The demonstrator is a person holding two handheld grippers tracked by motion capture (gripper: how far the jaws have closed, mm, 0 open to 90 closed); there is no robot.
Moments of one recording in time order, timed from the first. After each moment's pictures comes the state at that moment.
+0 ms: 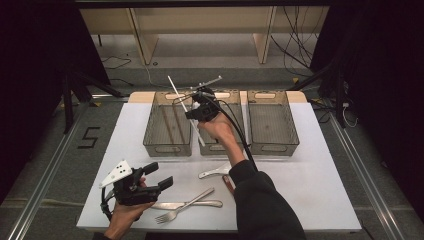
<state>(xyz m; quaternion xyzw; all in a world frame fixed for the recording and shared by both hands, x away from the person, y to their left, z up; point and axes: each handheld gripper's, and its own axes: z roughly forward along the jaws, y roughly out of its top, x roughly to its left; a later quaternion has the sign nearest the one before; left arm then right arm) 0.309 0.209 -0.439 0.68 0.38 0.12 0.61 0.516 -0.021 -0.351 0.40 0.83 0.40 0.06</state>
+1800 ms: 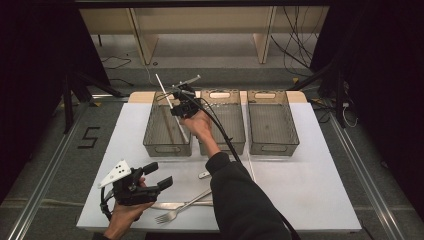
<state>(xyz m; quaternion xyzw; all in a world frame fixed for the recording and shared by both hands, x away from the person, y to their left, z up) 0.308 0.210 -0.438 0.68 0.38 0.12 0.62 0.540 0.034 -0.367 0.42 0.82 0.39 0.08</state>
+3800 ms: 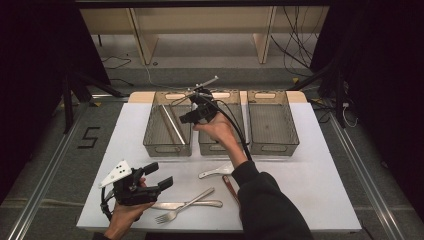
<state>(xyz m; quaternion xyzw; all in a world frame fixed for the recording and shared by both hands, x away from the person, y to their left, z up) 0.308 0.209 -0.439 0.68 0.38 0.12 0.61 0.511 -0.020 -0.349 0.40 0.84 0.37 0.06</state>
